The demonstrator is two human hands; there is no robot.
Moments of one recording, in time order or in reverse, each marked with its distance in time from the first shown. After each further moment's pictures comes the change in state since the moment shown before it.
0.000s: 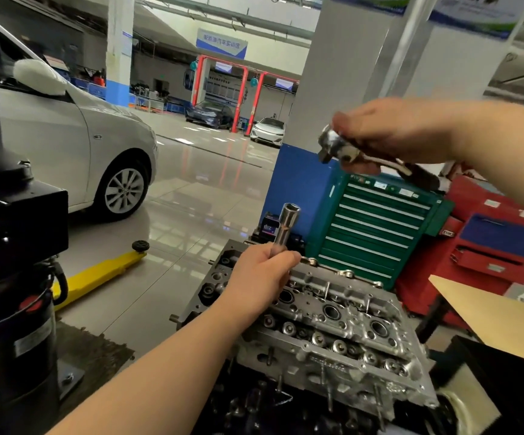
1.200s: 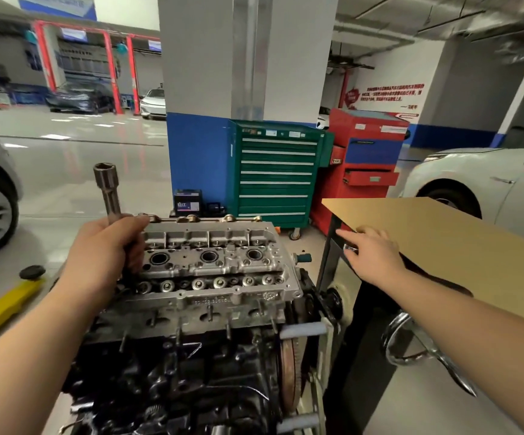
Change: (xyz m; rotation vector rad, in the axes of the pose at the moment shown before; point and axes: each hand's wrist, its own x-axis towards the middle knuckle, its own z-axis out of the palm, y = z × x) left_hand 0.006 -0.014 -0.002 0.031 -0.004 0.015; right_hand -0.262 0.268 0.215 -0.496 0.620 1.000
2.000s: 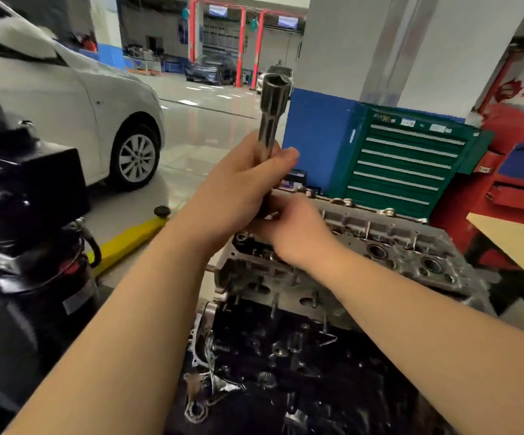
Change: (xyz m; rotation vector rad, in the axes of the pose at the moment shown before) left_hand -0.024 0.060 -0.068 0.266 -0.001 0.167; right_hand -0.068 -0.408 -0.020 0.945 -0.346 -0.675
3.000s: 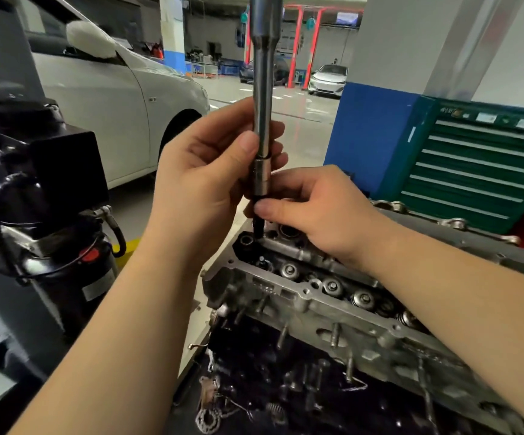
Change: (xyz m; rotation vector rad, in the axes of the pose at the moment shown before) left_hand 0.007 -0.051 -0.004 -0.404 0.273 0.237; right_hand 0.034 0.029 -0.025 0.254 -0.231 -0.189
